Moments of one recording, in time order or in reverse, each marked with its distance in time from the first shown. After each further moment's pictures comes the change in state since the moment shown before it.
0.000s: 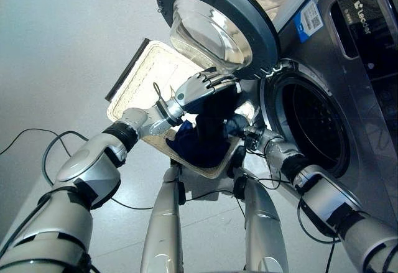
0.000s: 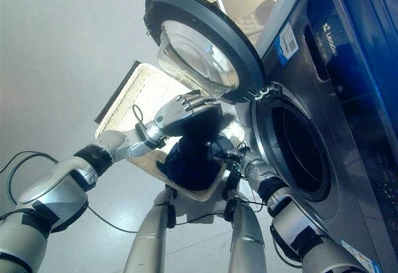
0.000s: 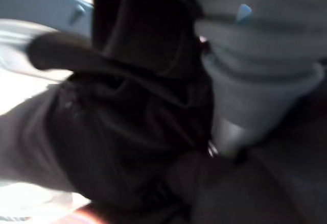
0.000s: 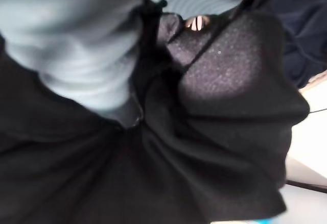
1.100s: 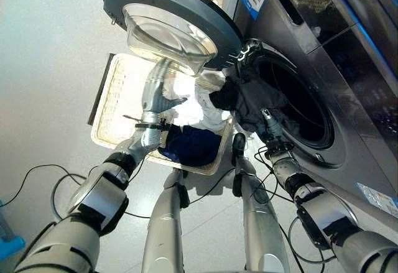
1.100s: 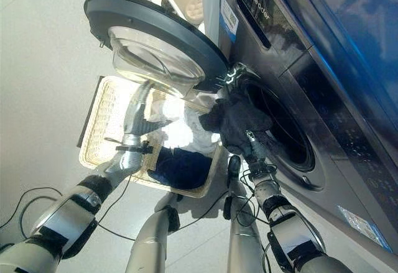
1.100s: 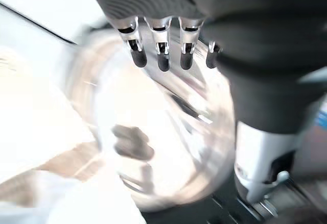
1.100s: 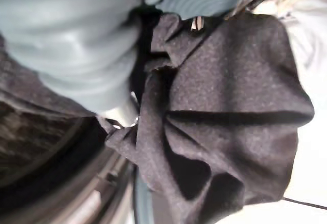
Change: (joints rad) left arm 0.310 -0.110 0.474 0.133 -0.540 0.107 0.004; right arm 0.125 0.060 -0.355 0.165 0.568 -0.193 -0.005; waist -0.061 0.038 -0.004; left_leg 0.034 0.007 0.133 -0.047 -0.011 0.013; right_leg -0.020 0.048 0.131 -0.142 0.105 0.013
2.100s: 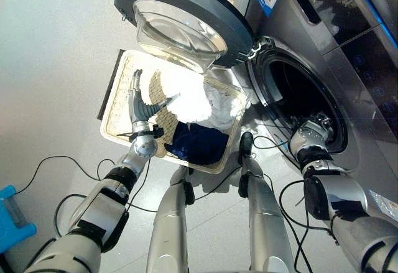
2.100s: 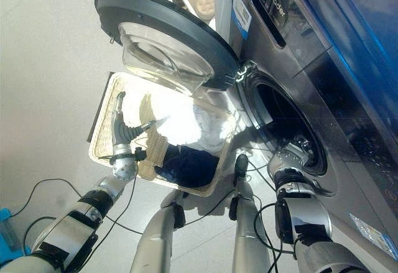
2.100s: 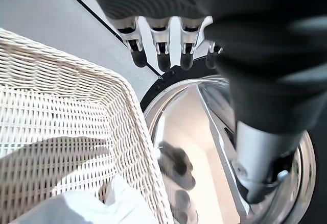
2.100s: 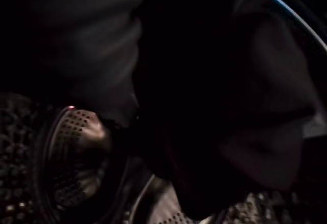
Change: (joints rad) left arm 0.087 -0.030 0.055 -0.086 -0.211 -0.020 -0.092; right arm -0.192 -0.065 -0.443 -0.124 0.394 -0.474 -0.390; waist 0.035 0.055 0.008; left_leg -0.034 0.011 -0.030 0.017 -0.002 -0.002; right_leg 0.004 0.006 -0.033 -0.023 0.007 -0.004
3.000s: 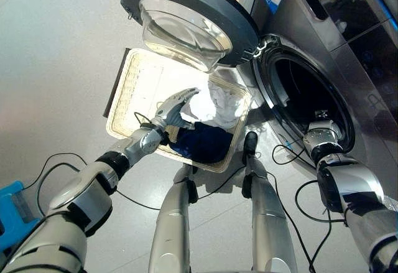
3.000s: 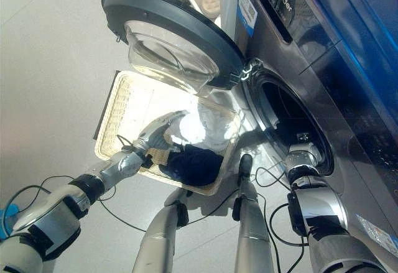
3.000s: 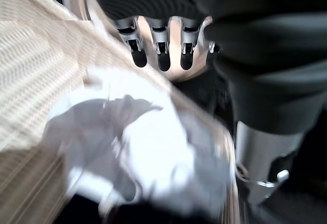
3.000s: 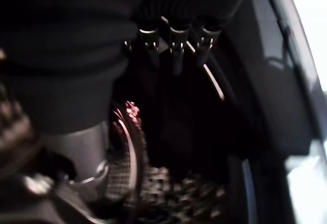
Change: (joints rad) left arm -0.158 0.177 -0.505 -0.085 0.196 0.157 -0.482; right arm -0.056 -0.154 0.245 0.280 -0.741 0.299 -0.739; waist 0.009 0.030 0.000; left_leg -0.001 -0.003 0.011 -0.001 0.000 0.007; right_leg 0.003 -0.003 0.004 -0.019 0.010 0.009
